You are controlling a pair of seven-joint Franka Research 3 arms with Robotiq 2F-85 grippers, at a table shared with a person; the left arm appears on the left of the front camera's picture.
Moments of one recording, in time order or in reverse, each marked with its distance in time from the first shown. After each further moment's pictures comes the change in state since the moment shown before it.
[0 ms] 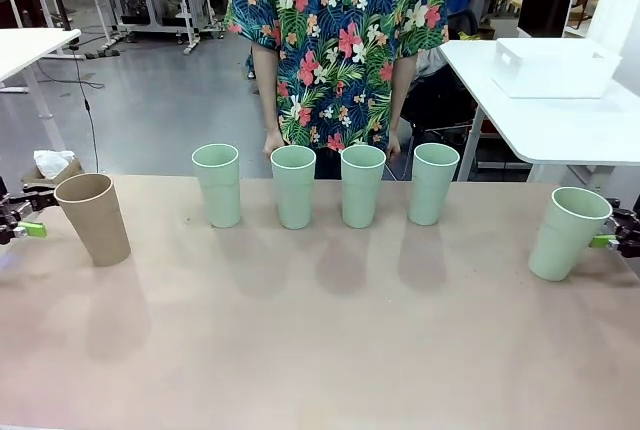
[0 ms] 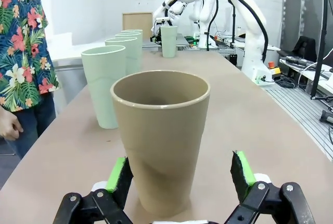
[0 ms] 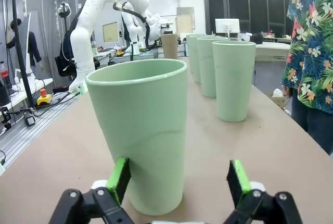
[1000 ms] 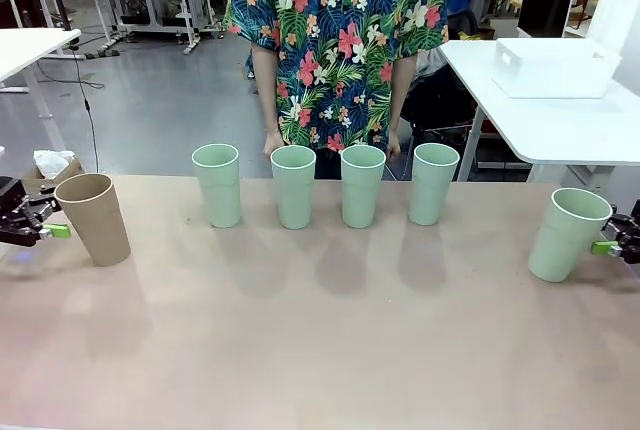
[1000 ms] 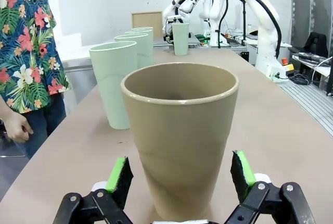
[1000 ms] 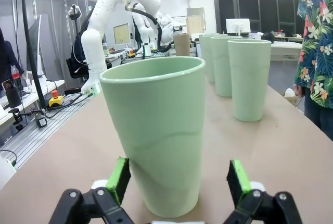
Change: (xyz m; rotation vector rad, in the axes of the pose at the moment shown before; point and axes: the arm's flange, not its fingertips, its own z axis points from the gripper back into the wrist) left arm -0.012 0.010 -0.020 0.053 0.001 -0.035; right arm -0.005 0.008 -0.006 0.057 0.000 -0.030
